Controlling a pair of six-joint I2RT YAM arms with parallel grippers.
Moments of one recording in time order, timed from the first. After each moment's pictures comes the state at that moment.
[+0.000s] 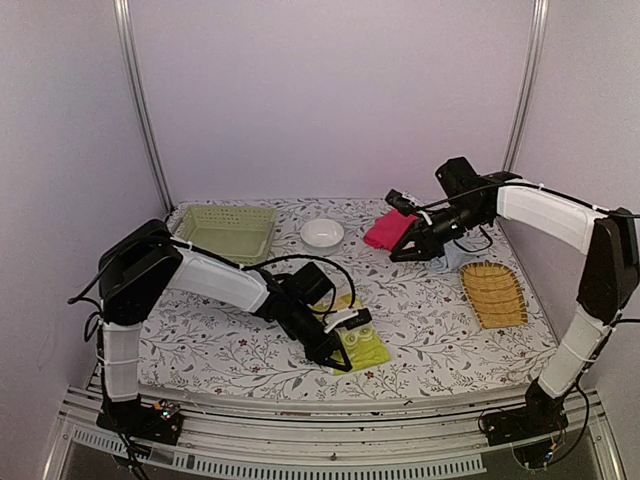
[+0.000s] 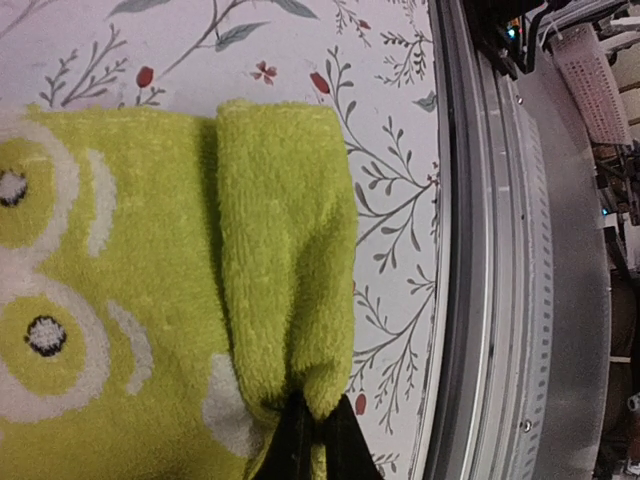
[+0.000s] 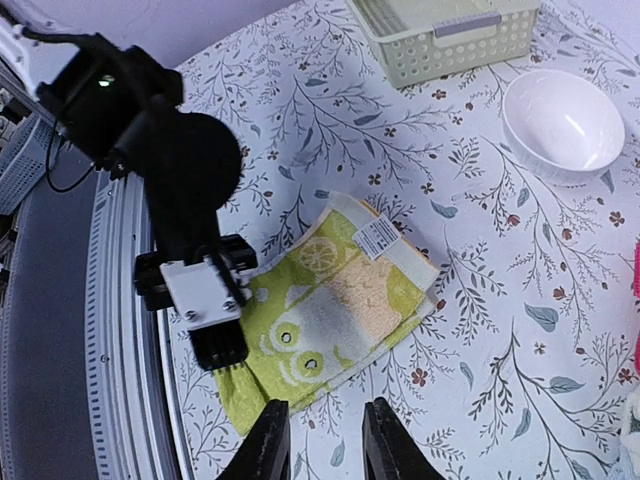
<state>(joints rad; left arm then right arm) -0.97 2.06 1.21 -0.22 0.68 0.06 0.45 1.79 1.49 -0.83 -0.79 -0.52</state>
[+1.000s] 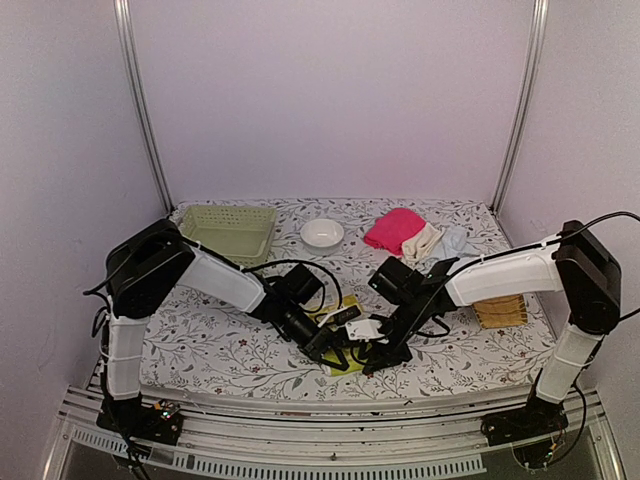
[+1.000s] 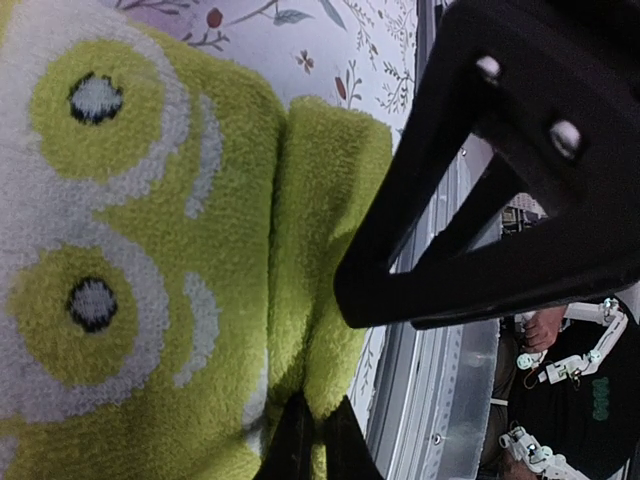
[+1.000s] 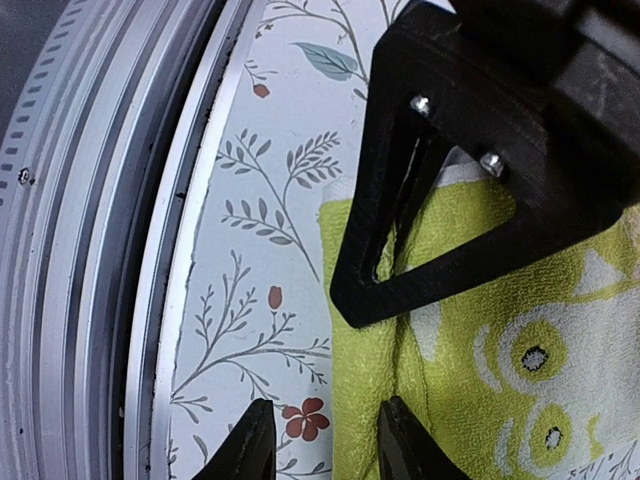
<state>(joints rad) -0.88 2.13 1.16 -0.08 0.94 -0.24 0.92 1.75 1.02 -0.49 -0.48 -0.76</state>
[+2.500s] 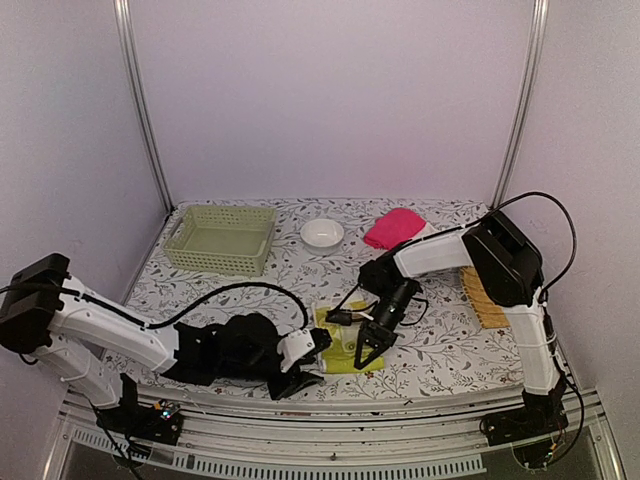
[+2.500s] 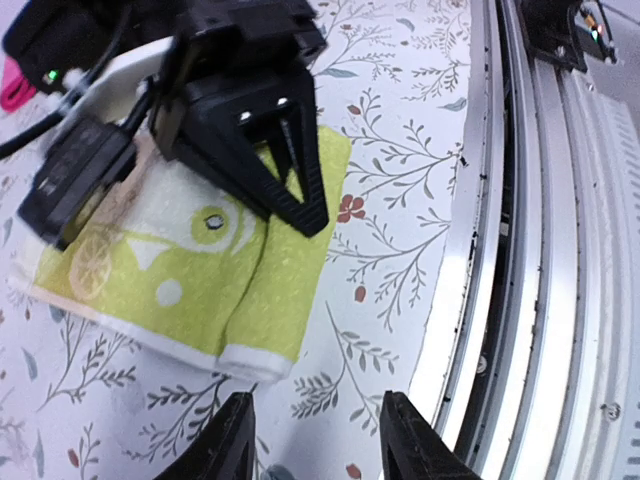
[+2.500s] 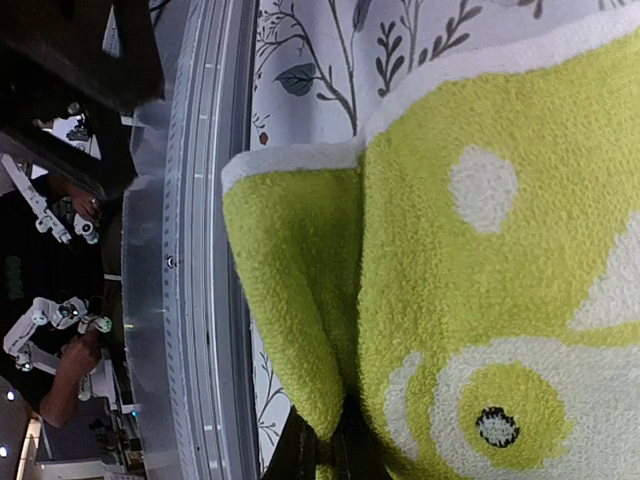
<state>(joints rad) -1.24 1.46 0.56 0.27 -0.04 -0.04 0.75 2.27 1.50 -1.07 -0.93 -0.73</state>
